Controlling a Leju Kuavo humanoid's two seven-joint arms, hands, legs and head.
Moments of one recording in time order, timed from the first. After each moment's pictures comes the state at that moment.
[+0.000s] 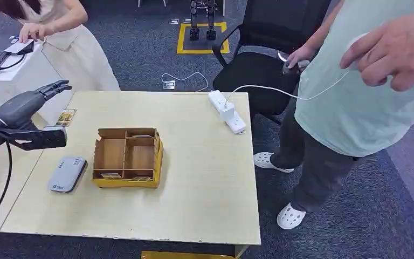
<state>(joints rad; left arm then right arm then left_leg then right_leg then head) -0.55 0.86 -0.37 -1.41 -0.39 -0.39 -0.29 0.32 -0.42 0.50 -1.31 -0.11 -0.32 0.00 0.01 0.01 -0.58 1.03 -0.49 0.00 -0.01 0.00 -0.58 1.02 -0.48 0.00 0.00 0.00</state>
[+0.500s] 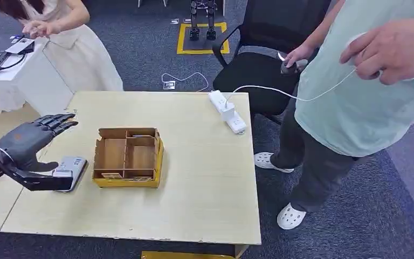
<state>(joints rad) -0.31 0.99 -0.45 -1.60 -0.59 -0.23 -0.21 0.32 -0.36 0.44 -1.27 -0.06 -0.28 0.01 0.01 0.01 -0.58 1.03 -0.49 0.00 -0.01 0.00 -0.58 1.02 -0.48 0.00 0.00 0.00</state>
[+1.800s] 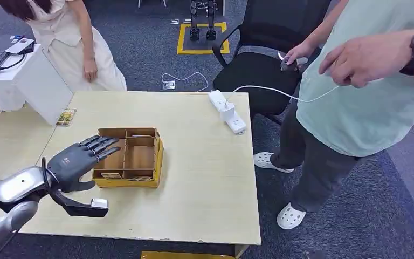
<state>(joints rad) -0.30 0.84 -0.62 -1.66 -0.83 -0.14 -0.17 0.30 -0.30 0.32 -1.24 0.05 -0.19 0.01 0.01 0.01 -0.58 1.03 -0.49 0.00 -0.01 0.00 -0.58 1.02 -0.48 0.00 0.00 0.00</state>
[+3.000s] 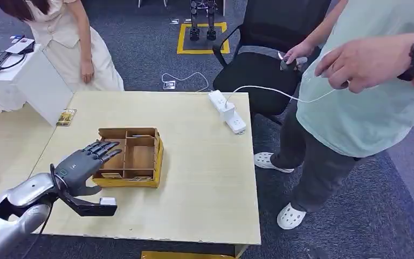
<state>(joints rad) -0.25 0.75 -0.56 -1.57 -0.81 -0.14 -0.15 0.30 -0.24 0.22 -1.24 0.13 -0.14 0.00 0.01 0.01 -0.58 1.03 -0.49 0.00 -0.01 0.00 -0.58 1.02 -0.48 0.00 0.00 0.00</state>
